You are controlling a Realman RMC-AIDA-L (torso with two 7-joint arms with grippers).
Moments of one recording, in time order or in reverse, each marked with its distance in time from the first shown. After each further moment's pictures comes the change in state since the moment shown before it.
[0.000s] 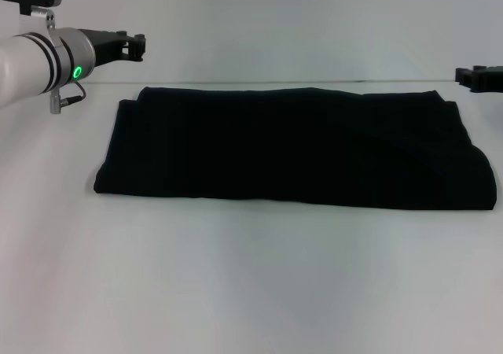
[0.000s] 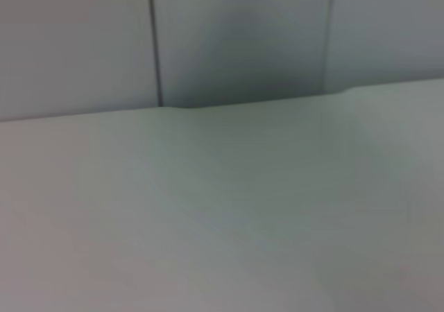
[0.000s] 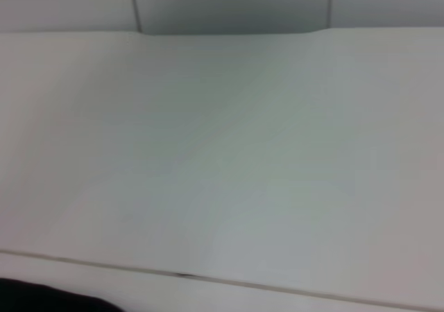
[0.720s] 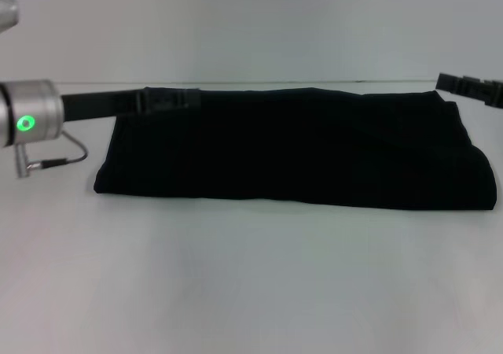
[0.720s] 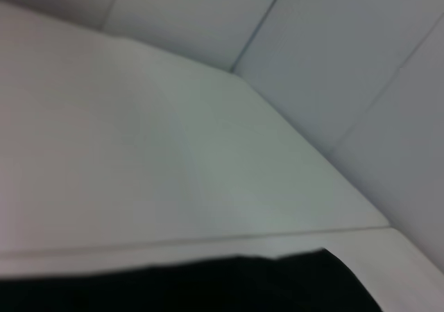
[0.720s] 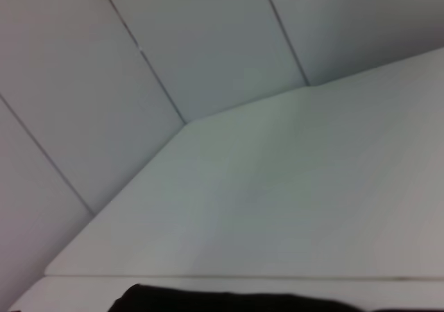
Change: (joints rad) left arm 0.224 0.027 -0.003 0.245 -0.107 0.872 -0.266; right arm -0.209 -0.010 0.007 -0.159 0.283 -0.630 0.055
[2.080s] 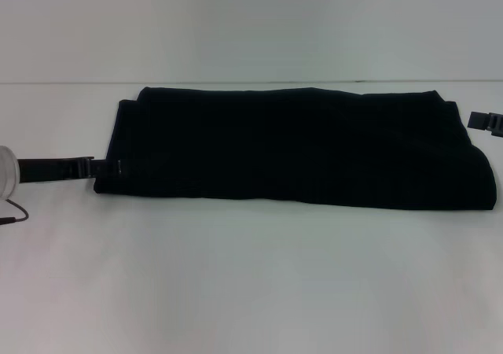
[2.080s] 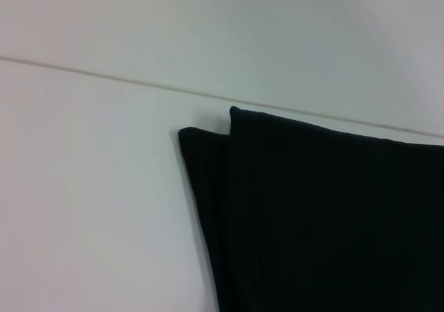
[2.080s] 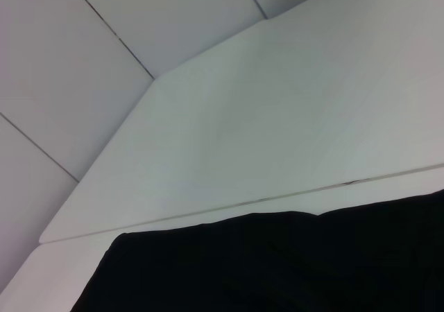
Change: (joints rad) left arm 0.089 0.005 0.007 -0.018 0.258 -0.223 -0.116; right arm -0.057 -0.063 -0.007 0.002 -0.084 -0.068 0.165
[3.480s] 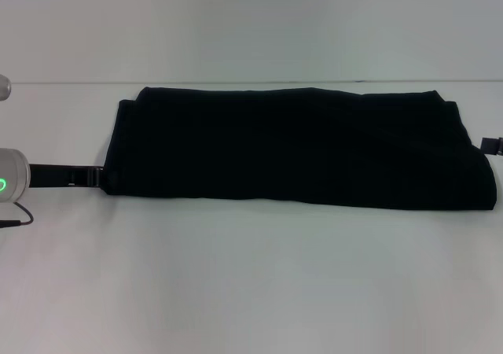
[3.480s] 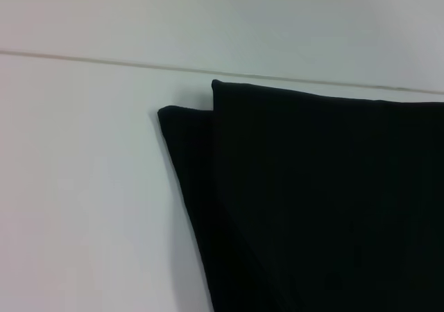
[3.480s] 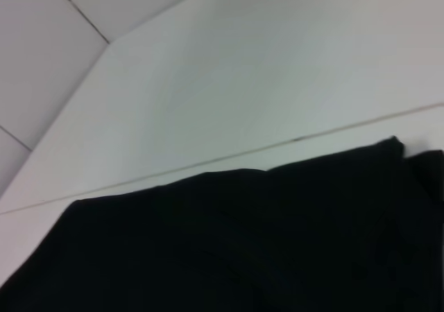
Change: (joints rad) left arm -0.011 -0.003 0.068 -0.007 0.030 -0.020 0.013; right arm -0.009 -0.013 0.000 -0.007 -0.102 0.017 0.059
